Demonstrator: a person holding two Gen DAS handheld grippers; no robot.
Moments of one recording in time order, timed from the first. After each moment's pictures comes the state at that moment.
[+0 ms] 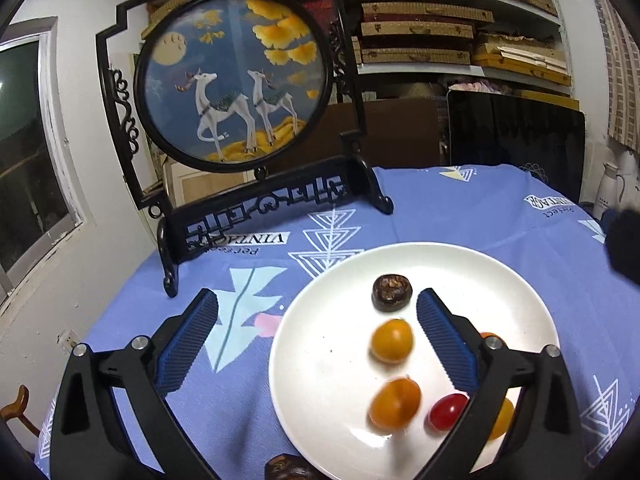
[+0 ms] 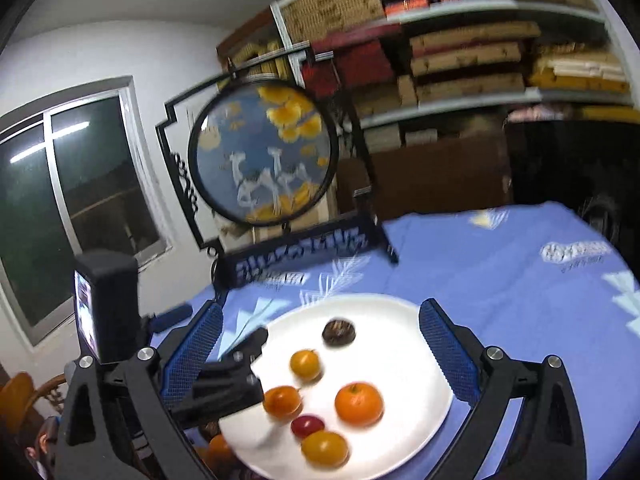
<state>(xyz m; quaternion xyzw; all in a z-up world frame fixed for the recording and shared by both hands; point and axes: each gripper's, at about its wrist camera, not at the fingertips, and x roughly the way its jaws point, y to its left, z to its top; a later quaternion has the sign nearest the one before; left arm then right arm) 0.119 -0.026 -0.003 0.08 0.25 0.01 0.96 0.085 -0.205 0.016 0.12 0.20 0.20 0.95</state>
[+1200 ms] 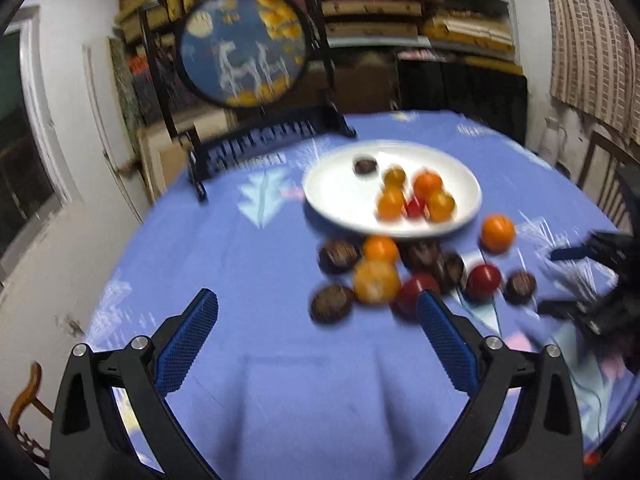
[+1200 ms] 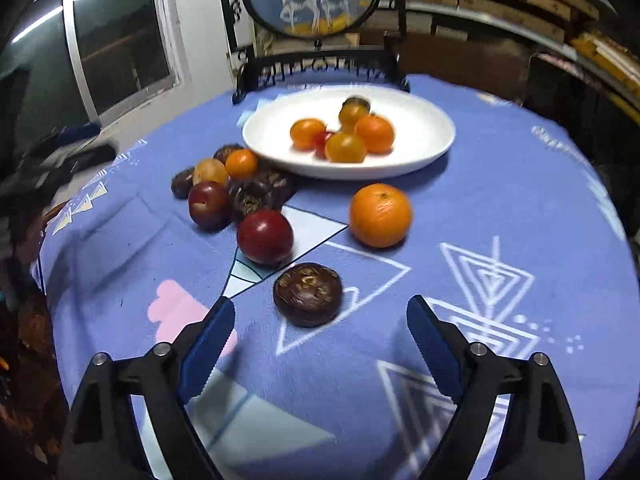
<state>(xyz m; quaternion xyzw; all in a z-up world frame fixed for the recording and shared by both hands) -0.064 0.058 -0.019 0.10 0.33 -0.09 0.94 -0.050 -0.187 -0.083 -0.05 0.42 0.21 0.88</state>
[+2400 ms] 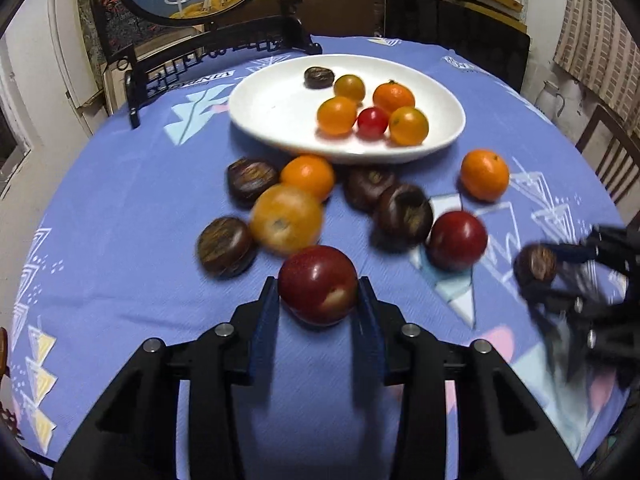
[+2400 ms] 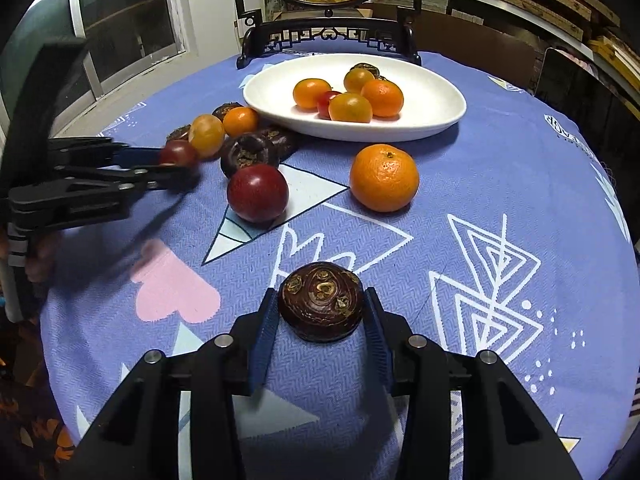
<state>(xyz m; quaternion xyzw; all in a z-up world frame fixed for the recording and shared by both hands) -0.033 0.006 -0.079 0.08 0.45 -0.11 0.88 -0.061 -0.193 -0.092 -0.09 0.44 0.21 0.87</state>
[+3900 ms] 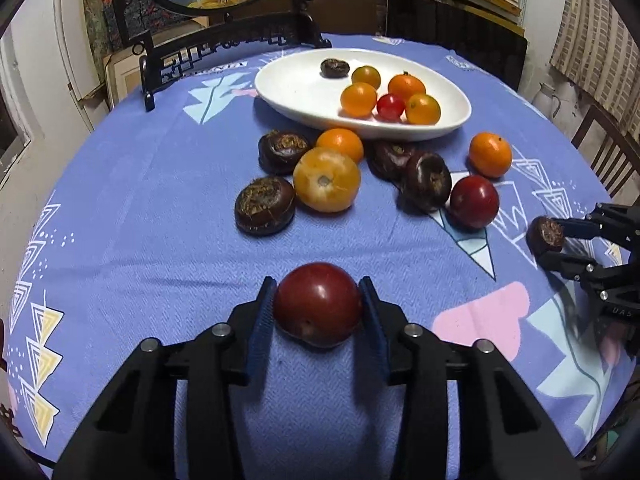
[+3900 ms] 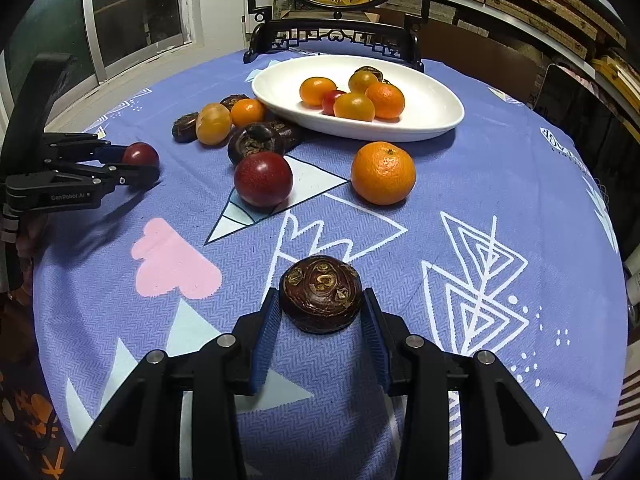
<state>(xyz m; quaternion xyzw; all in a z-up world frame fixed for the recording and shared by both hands) -0.048 0.037 -0.084 0.07 0.44 -0.11 0.89 -0.072 -0.197 -0.090 -0.11 0.43 0.21 0.87</state>
